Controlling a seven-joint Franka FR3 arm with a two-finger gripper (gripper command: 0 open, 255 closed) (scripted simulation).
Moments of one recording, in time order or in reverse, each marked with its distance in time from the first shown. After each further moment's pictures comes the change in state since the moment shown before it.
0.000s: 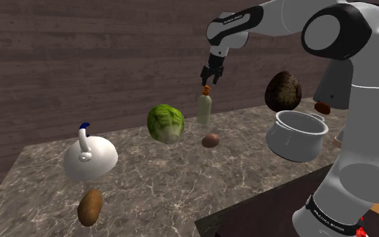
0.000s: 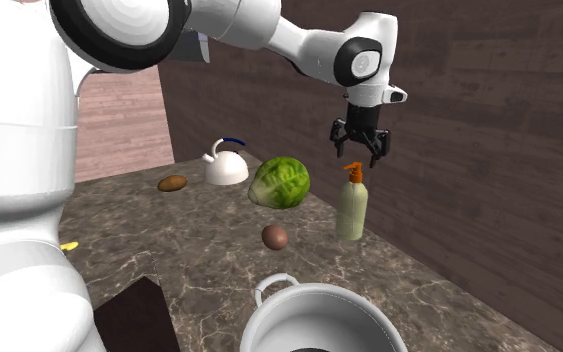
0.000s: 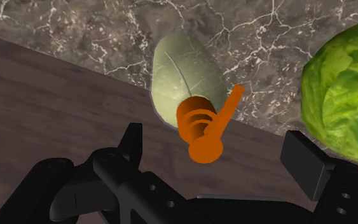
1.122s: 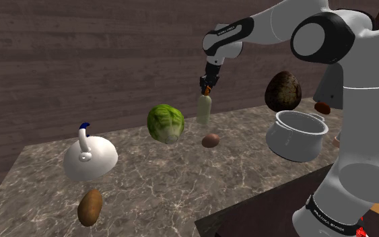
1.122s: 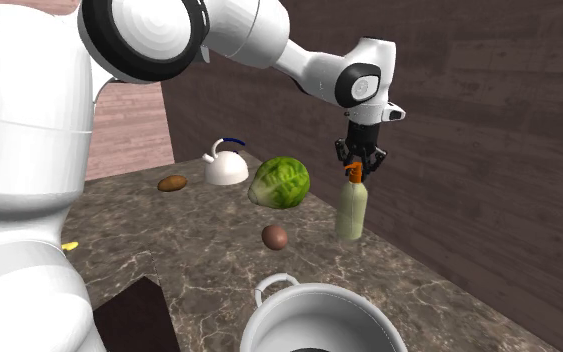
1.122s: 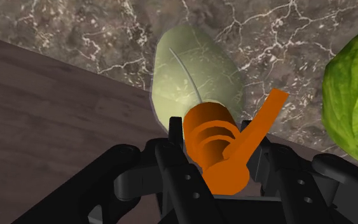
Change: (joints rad) arm -0.005 0.075 0.010 -0.004 0.024 0.078 -0.017
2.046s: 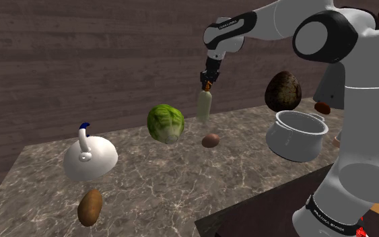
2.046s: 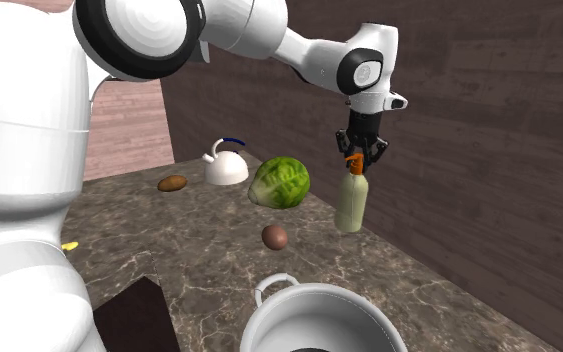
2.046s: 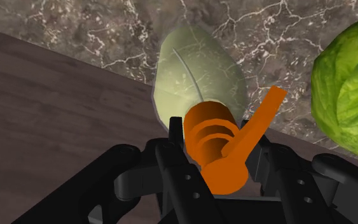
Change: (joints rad) arm 0.000 -0.015 -0.004 0.045 -0.010 -0.059 0.012
